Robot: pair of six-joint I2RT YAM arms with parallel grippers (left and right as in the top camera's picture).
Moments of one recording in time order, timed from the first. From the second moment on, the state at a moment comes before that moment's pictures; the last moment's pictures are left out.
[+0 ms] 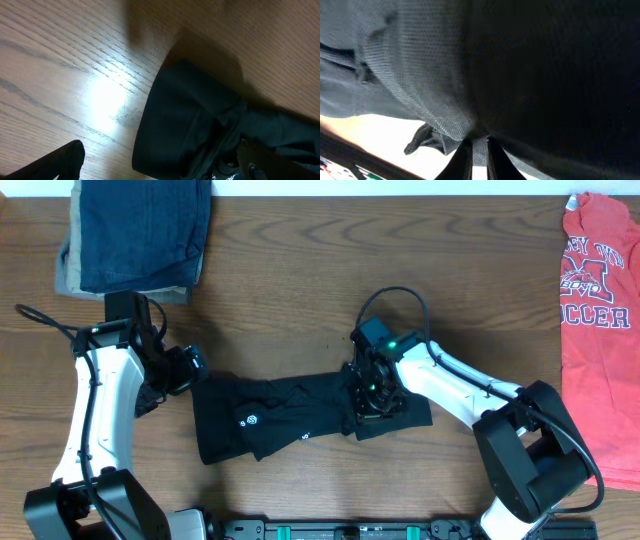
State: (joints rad) left arm 0.22 1.50 1.10 -1.10 0.06 -0.31; right arm 0.59 1.84 1.10 -0.86 -0.38 0.44
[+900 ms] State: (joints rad) left arm 0.41 1.50 1.10 -1.06 0.13 -0.30; right arm -0.03 1.84 1.51 -1.29 -0.13 0.33
